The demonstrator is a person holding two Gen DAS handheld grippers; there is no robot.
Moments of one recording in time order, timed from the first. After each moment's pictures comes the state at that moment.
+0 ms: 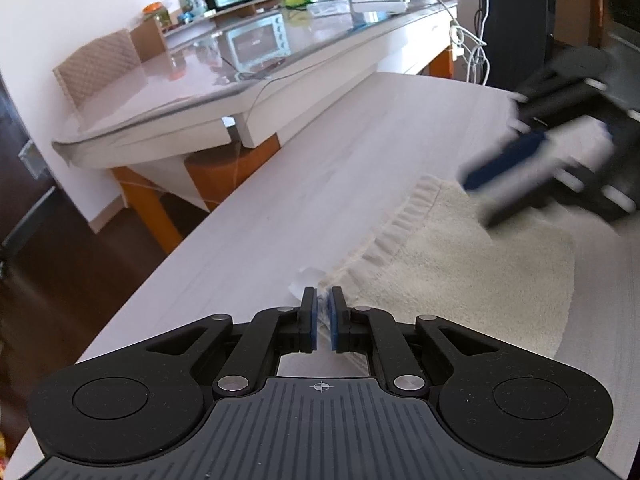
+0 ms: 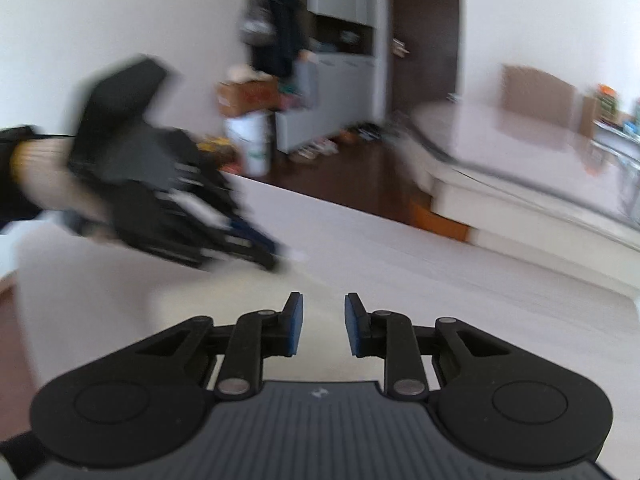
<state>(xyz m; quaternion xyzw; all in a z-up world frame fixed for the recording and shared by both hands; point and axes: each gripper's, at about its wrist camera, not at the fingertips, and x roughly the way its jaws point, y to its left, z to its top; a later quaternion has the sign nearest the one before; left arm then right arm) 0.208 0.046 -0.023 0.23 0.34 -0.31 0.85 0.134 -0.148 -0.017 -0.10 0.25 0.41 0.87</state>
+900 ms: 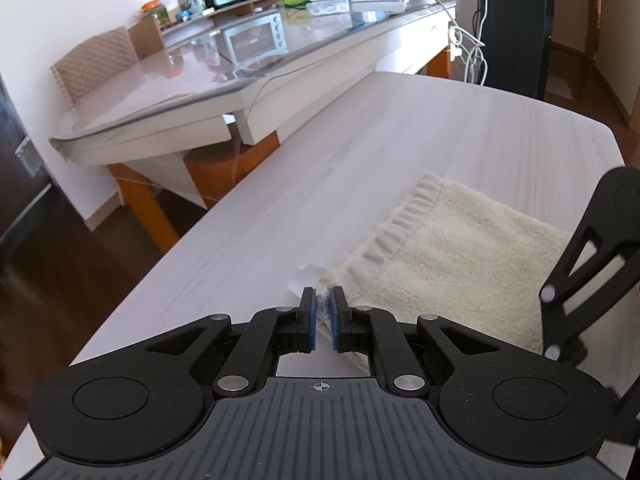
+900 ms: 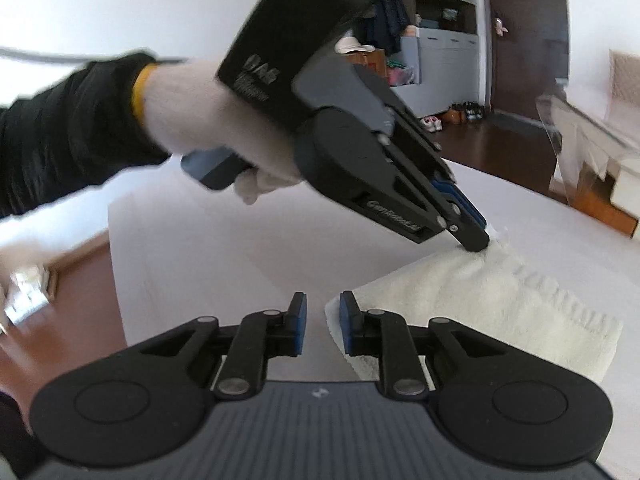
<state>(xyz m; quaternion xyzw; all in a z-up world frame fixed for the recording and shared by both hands) 0.209 0.049 -0.024 0.23 0.35 -0.32 0.85 0.107 -0.088 -0.046 -0.10 0.29 0.51 0.80</state>
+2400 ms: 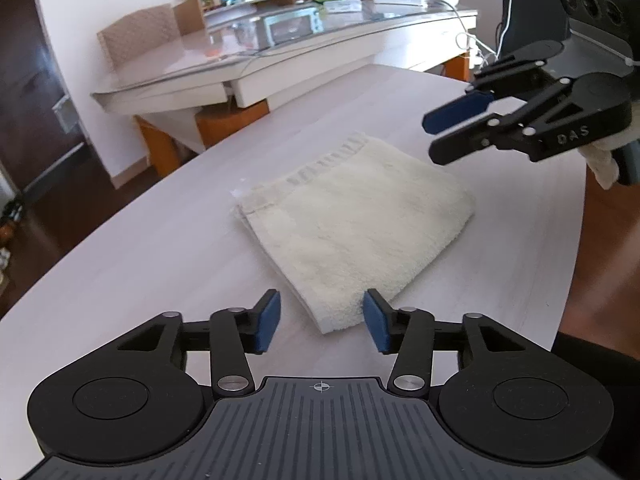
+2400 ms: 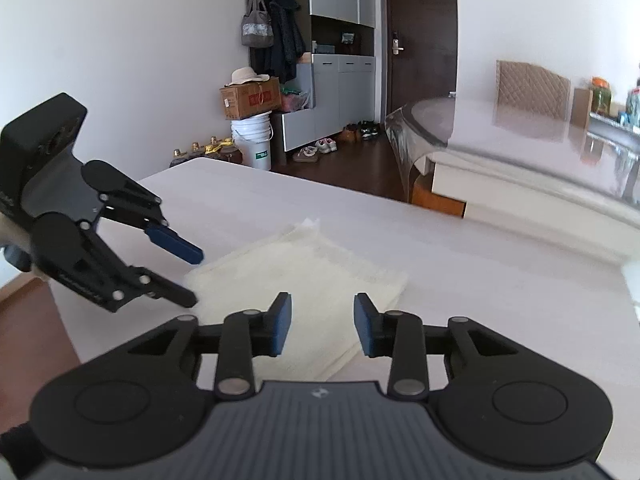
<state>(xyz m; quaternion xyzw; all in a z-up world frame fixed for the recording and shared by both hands) 0.096 0.050 -0.020 0.18 0.37 -0.25 0.88 0.129 -0.188 -0.017 -0.11 0.27 0.37 0.88</state>
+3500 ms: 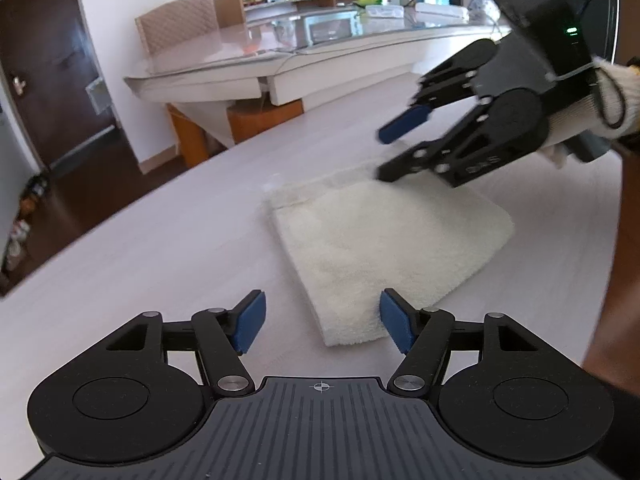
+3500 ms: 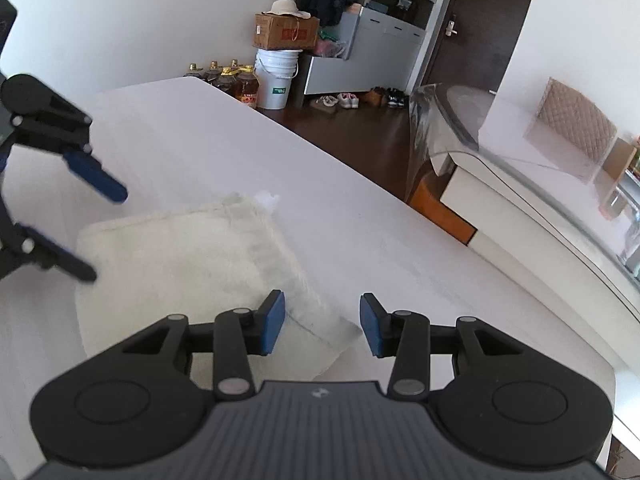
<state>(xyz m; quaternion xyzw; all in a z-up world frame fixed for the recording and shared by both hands) 0.110 0.051 -0.022 0.16 0.37 -0.20 0.89 0.191 -0.151 -0.042 -0.26 0.29 0.38 0.84</state>
